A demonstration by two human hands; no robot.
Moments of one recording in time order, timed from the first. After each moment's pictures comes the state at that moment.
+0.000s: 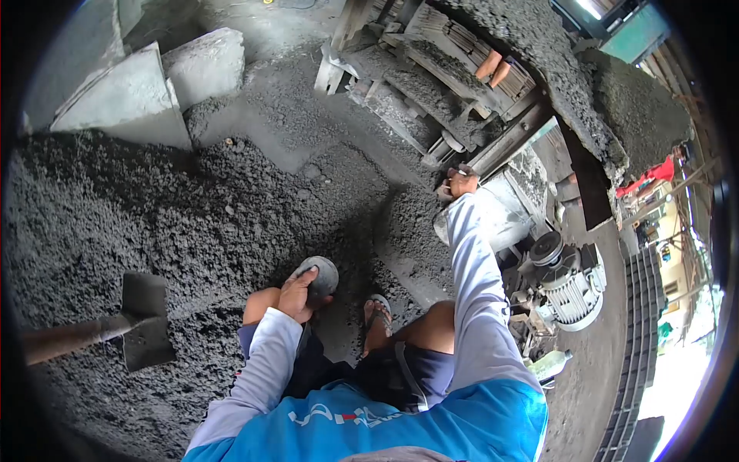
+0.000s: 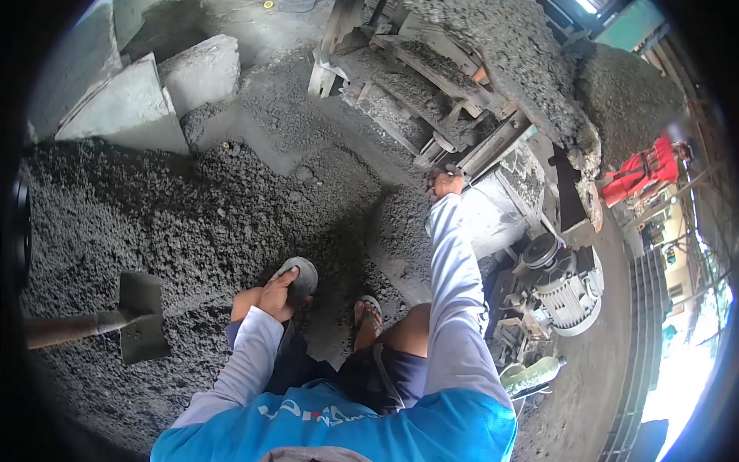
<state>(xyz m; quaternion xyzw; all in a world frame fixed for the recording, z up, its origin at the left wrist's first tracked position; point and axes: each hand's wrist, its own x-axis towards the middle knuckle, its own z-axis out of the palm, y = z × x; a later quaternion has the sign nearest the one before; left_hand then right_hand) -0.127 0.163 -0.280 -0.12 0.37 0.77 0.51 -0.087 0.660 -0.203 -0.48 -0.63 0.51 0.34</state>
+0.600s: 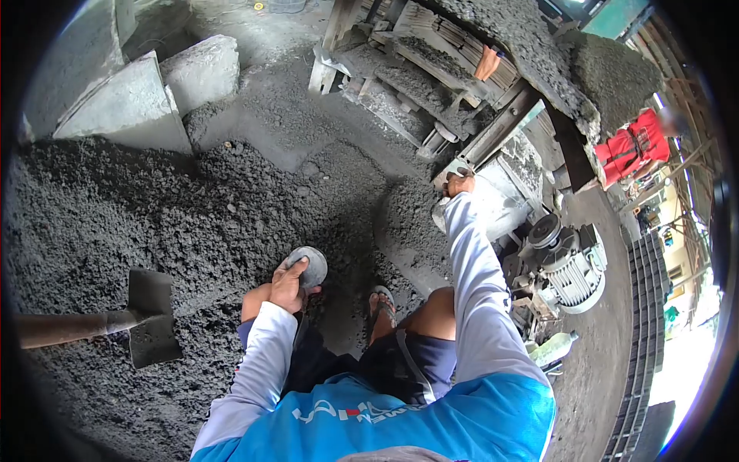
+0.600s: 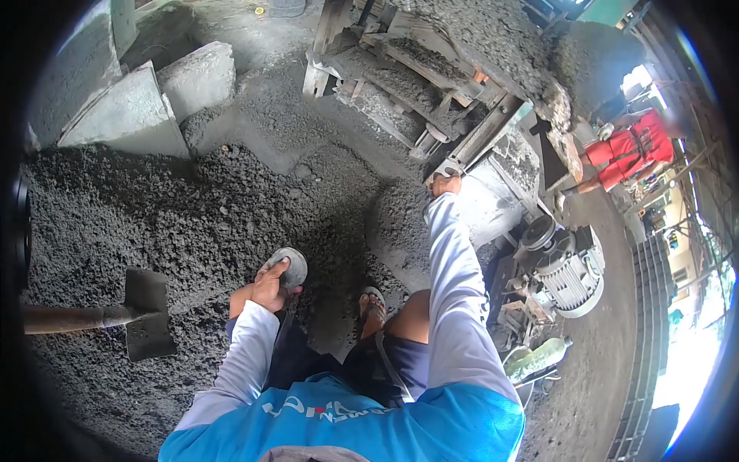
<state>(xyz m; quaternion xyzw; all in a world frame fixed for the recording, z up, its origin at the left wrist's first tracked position) -0.134 0.139 -0.271 -0.08 0.43 0.78 0.45 -0.049 0.650 -0.213 -0.48 -0.57 0.57 0.34</state>
